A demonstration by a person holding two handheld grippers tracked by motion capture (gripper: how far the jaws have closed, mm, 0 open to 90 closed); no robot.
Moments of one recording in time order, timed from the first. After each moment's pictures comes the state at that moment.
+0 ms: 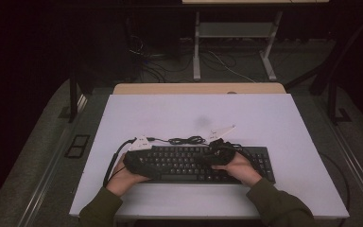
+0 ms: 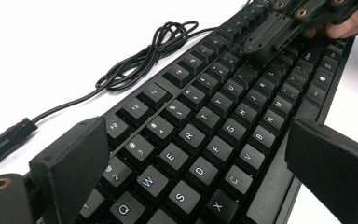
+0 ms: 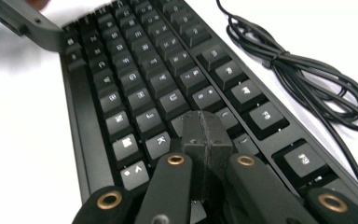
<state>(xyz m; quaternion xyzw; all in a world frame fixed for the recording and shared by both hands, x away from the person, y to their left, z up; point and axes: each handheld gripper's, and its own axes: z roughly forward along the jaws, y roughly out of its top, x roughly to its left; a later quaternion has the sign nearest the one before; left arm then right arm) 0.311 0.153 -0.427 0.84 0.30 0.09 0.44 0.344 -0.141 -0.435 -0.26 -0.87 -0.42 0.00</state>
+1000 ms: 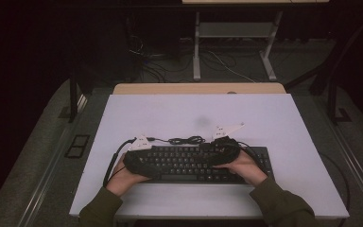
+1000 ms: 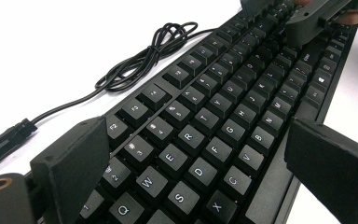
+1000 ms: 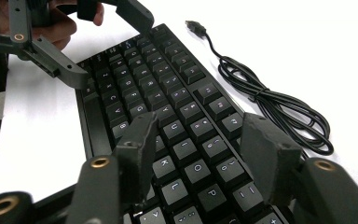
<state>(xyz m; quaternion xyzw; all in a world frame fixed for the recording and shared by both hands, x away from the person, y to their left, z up) 0.311 0.153 -0.426 0.84 0.30 0.09 0.45 0.340 -0.152 -0.418 -0.26 -0.85 -0.46 -0.02</state>
